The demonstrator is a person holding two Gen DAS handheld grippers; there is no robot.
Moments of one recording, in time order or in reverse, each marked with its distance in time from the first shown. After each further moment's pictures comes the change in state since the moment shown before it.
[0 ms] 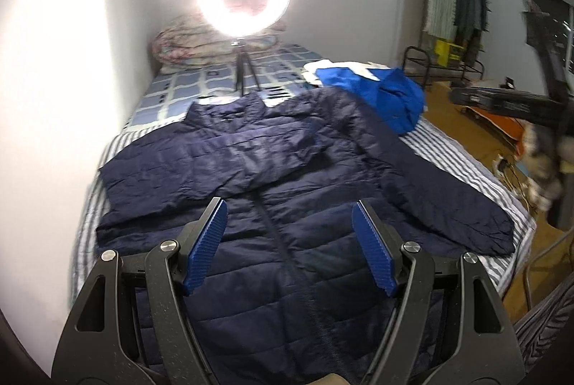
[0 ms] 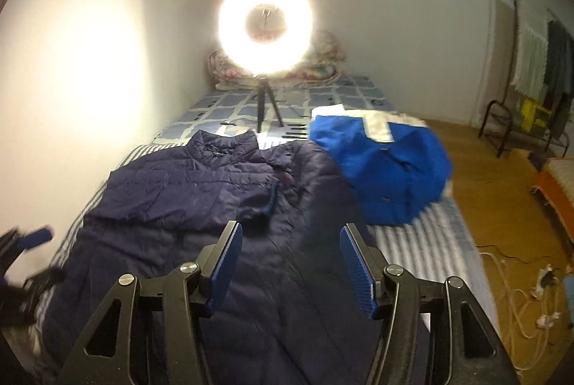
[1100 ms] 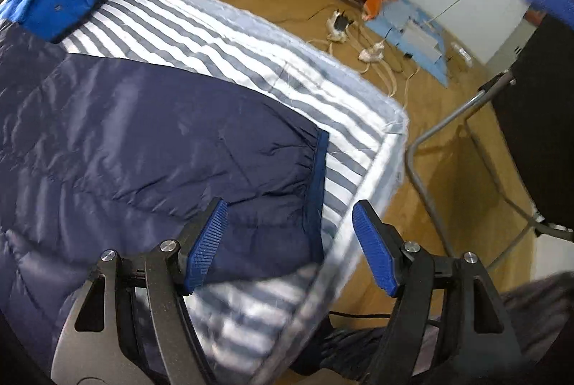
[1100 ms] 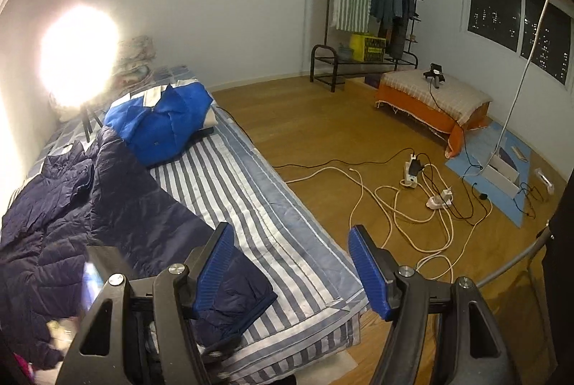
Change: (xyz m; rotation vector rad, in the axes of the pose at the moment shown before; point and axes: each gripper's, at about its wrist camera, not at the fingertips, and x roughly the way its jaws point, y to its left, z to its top) left arm 0.149 -0.391 -0.076 0.347 0.498 -0.581; right arm -0.132 -0.174 -0.128 0.359 0.063 -0.531
